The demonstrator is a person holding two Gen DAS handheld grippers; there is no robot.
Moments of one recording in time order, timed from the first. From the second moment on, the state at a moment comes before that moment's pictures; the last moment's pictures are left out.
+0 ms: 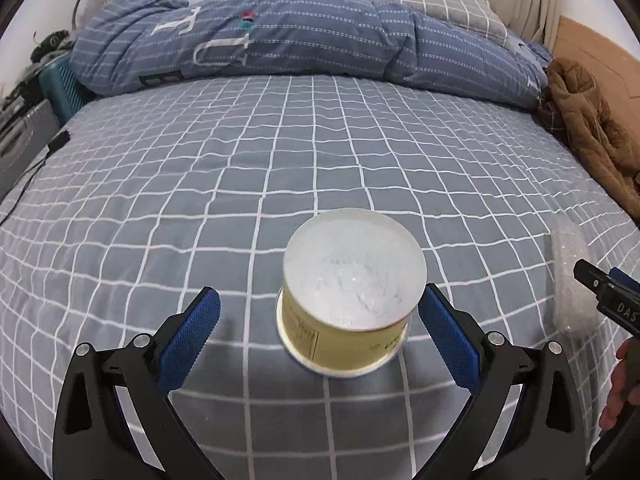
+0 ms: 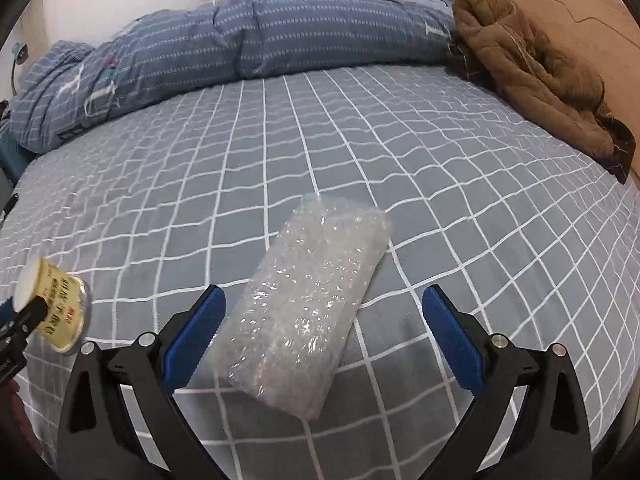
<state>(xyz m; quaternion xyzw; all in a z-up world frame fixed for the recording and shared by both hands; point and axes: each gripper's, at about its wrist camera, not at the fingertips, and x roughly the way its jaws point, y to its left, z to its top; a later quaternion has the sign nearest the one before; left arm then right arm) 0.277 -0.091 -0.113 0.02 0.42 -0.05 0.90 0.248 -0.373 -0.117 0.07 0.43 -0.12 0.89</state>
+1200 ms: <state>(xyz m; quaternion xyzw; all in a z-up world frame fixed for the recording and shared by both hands) 0.270 -0.107 -0.119 0.02 0.43 -0.08 0.90 0.247 -0.359 -0.121 0.05 0.44 -0.09 0.89</state>
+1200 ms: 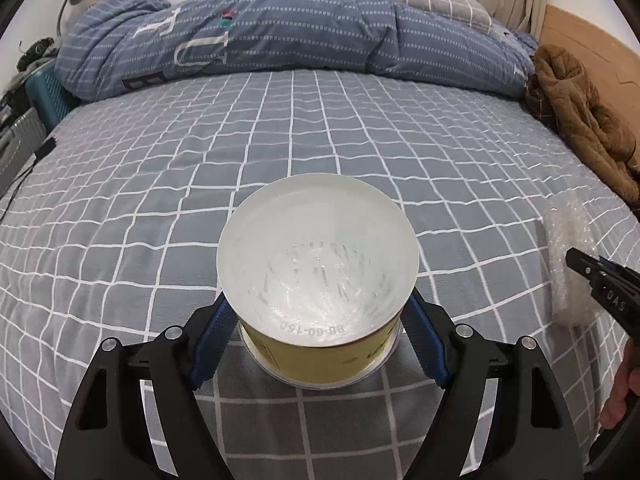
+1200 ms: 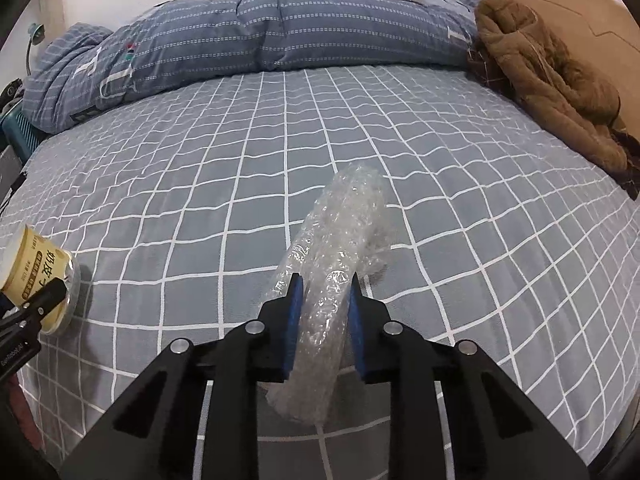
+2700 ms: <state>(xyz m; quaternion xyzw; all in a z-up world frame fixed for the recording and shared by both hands) 0.113 -0.086 -0.067 0.00 0.40 -0.08 0.91 0.088 -0.286 -0.054 0.01 0.38 -0.03 0.93</state>
